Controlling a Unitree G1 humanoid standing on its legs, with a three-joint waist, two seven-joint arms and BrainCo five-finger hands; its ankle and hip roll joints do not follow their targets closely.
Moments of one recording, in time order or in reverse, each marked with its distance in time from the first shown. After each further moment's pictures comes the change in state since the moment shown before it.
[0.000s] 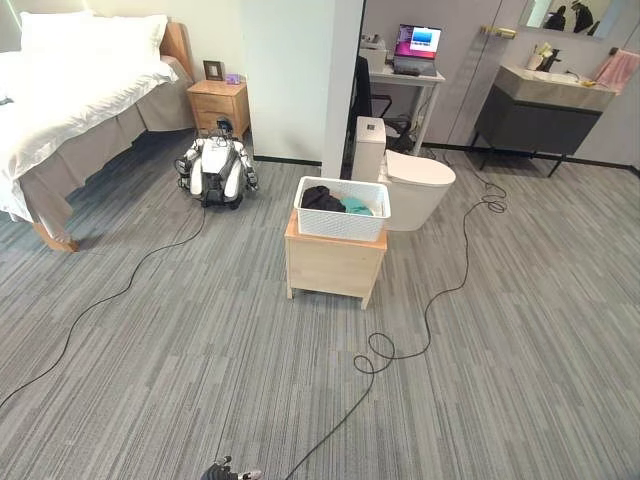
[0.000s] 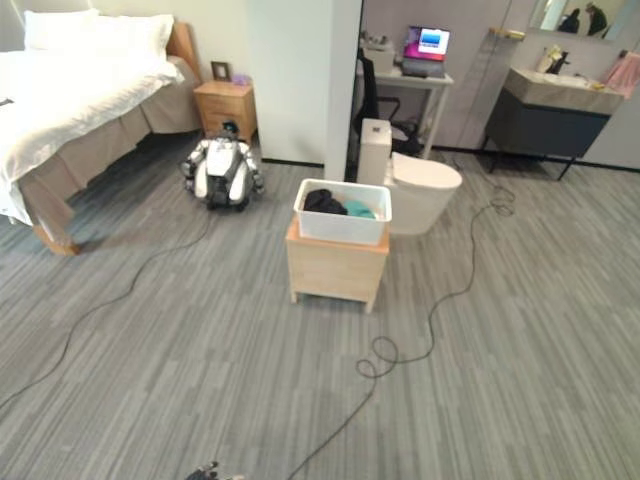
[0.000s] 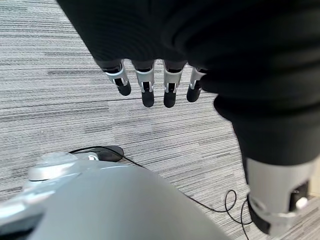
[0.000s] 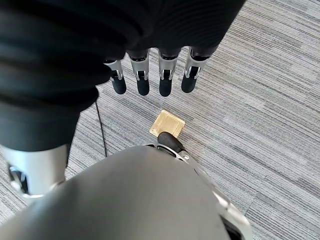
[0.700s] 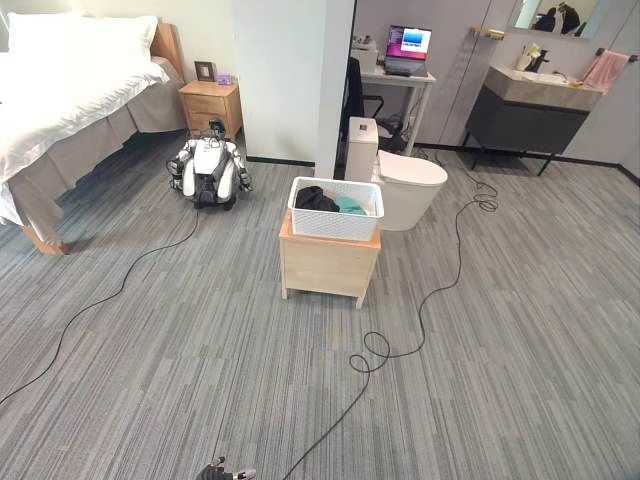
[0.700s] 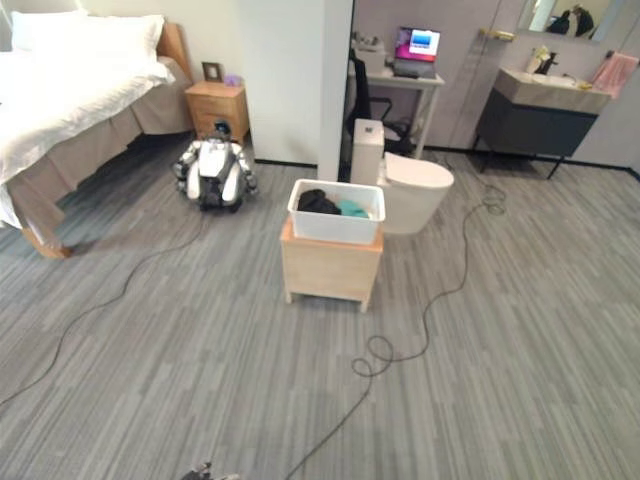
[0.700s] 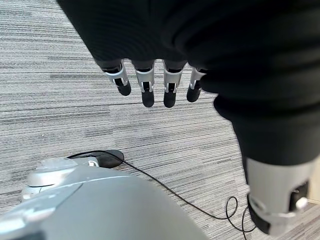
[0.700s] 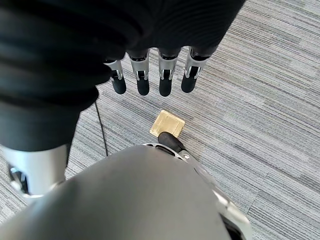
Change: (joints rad) left arm 0.004 0.008 0.033 0.008 0.001 -0.001 0.020; right arm 0.001 -0.002 0.003 -0.011 0.008 -0.016 0.001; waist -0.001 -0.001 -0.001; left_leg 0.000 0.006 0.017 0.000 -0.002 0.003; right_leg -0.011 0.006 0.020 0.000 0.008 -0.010
